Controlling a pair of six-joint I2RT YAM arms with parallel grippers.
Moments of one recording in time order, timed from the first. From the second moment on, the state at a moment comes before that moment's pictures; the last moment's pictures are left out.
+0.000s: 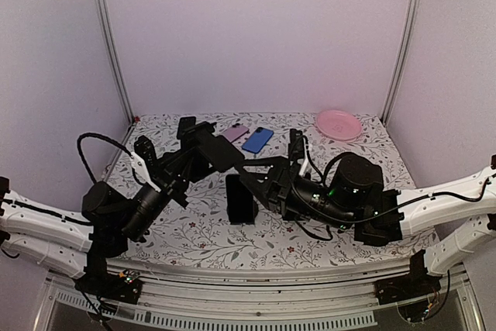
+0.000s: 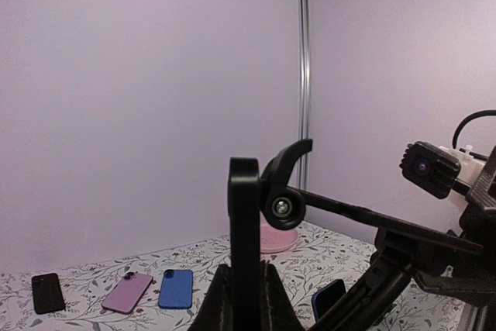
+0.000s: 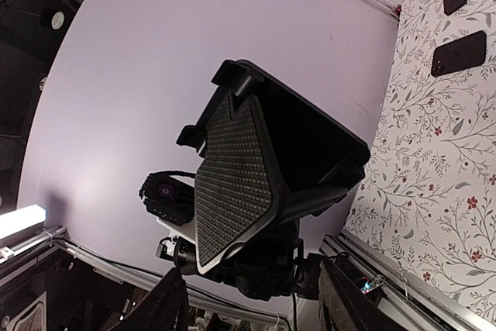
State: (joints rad) left arm -1.22 1.06 0.36 1.12 -0.55 0.16; right arm 1.33 1.36 0.84 0.62 0.20 1.20
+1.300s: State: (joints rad) left arm -1.23 1.06 0.22 1.39 -0.59 0.21; right arm 1.31 1.53 0.99 0.66 0.18 1.31
